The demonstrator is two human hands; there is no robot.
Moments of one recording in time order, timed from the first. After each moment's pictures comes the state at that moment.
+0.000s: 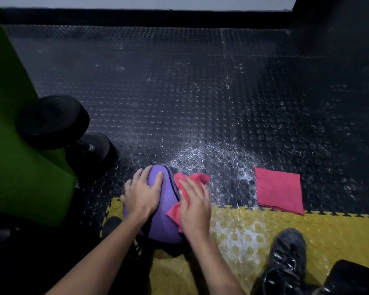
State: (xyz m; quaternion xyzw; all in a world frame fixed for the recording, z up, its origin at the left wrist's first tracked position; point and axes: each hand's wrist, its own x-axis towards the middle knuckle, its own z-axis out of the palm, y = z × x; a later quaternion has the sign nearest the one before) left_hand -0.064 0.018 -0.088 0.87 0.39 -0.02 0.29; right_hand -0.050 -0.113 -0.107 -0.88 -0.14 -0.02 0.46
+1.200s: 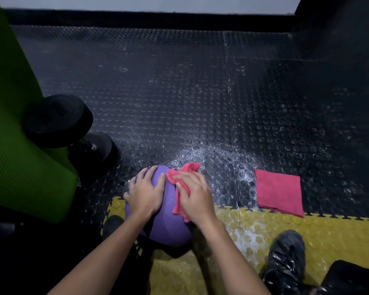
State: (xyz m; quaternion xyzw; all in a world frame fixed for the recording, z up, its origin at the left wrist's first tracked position) left_hand -0.062 0.010 -0.084 0.88 0.38 -0.03 0.28; right_hand -0.022 -0.115 -0.096 -0.87 -0.24 0.01 0.44
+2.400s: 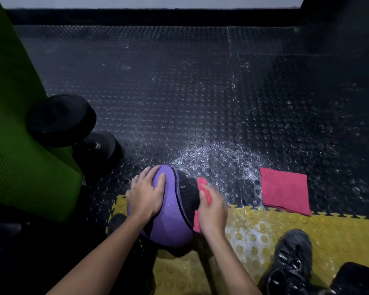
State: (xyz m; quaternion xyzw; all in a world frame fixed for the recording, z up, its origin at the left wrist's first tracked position) left_hand -0.070 0.019 -0.085 0.89 0.36 -0.01 0.28; right_hand -0.045 -0.133 -0.109 -0.86 0.04 0.09 0.50
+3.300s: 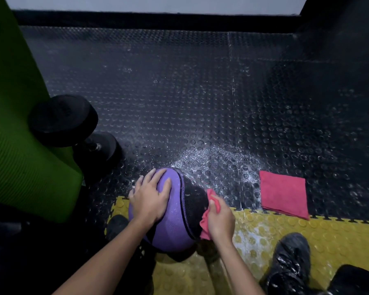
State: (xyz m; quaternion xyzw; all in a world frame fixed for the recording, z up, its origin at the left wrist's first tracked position) left_hand -0.075 0.009 -0.086 0.90 0.33 -0.01 0.27; right_hand -0.044 -0.154 -0.123 -0.87 0.12 0.14 0.46
